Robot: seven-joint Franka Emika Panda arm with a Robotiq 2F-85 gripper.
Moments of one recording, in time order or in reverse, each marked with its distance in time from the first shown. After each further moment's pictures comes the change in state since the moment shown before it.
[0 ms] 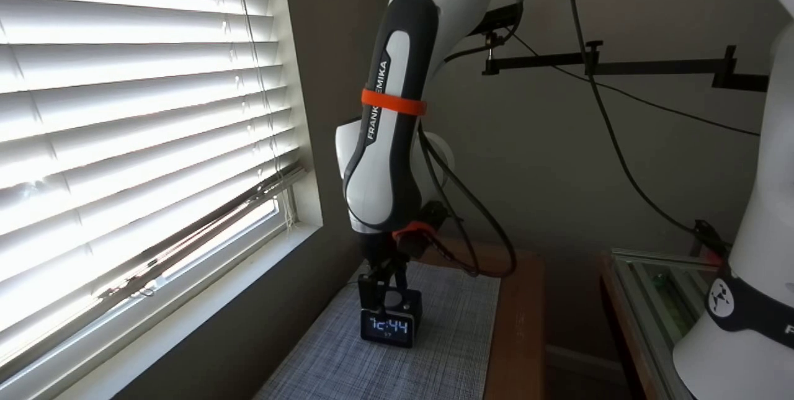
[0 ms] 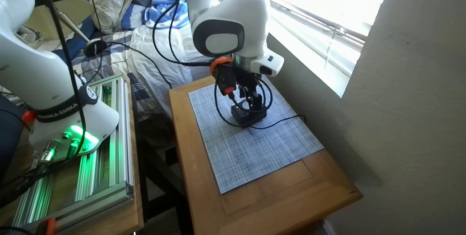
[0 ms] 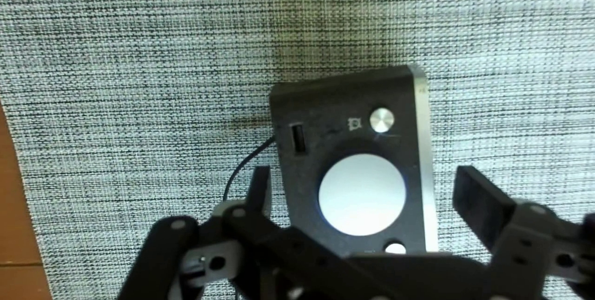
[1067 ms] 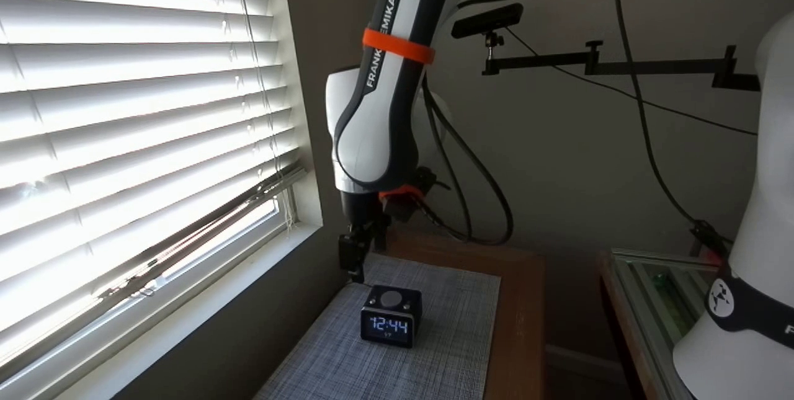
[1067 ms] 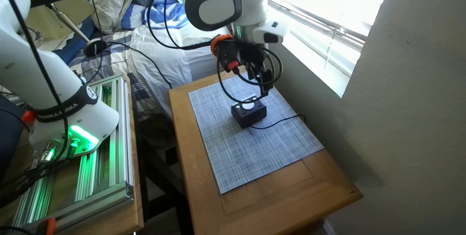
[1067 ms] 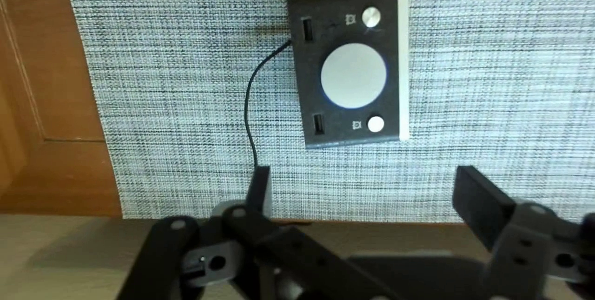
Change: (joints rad) arm 0.099 -0.176 -0.080 -0.051 -0.010 0.020 0.004
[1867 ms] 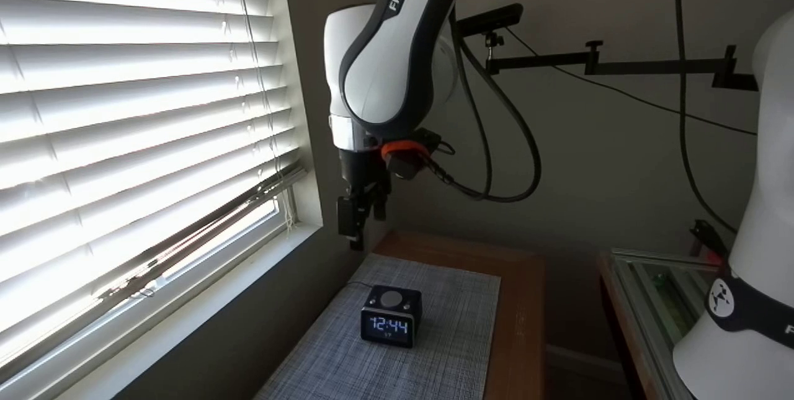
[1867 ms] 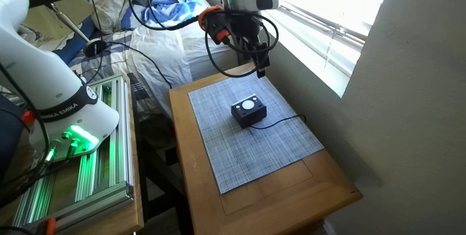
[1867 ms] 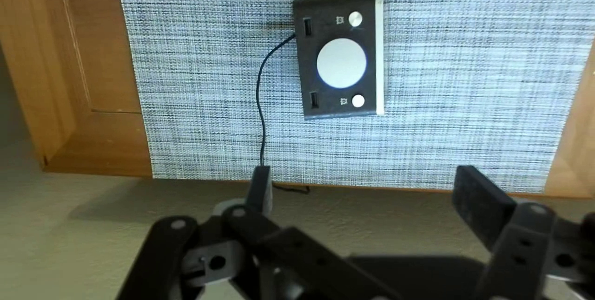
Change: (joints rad) arm 0.025 -0.214 -0.022 -0.072 -0.062 -0.116 0.029
